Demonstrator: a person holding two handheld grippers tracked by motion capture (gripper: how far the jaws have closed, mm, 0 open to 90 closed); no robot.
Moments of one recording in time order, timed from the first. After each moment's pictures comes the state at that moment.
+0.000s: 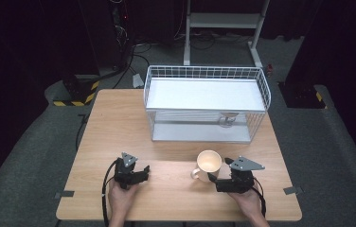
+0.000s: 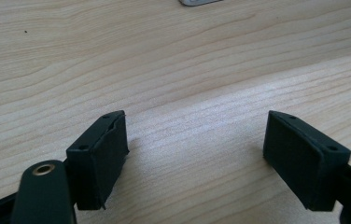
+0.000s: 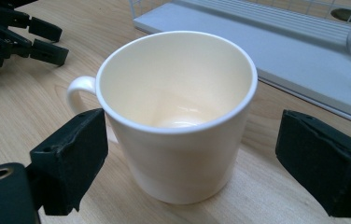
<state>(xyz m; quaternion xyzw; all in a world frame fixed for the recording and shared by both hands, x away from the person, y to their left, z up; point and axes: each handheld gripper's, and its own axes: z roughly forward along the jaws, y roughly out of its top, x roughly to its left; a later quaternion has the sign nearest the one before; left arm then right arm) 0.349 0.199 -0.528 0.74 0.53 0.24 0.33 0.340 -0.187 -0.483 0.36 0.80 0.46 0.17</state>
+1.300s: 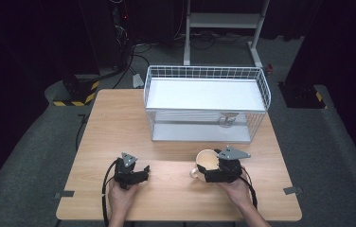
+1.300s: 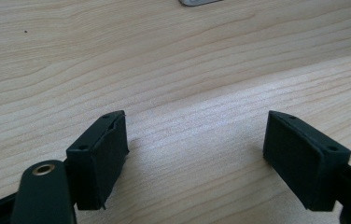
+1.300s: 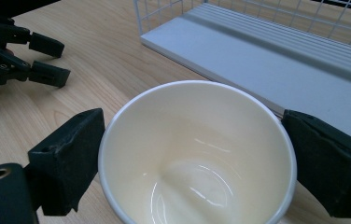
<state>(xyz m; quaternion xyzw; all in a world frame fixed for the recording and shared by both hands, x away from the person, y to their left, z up) 0.349 0.199 -0.528 0.74 0.53 0.24 0.33 0.366 -0.154 -0.473 0.34 0.80 0.46 0.16</state>
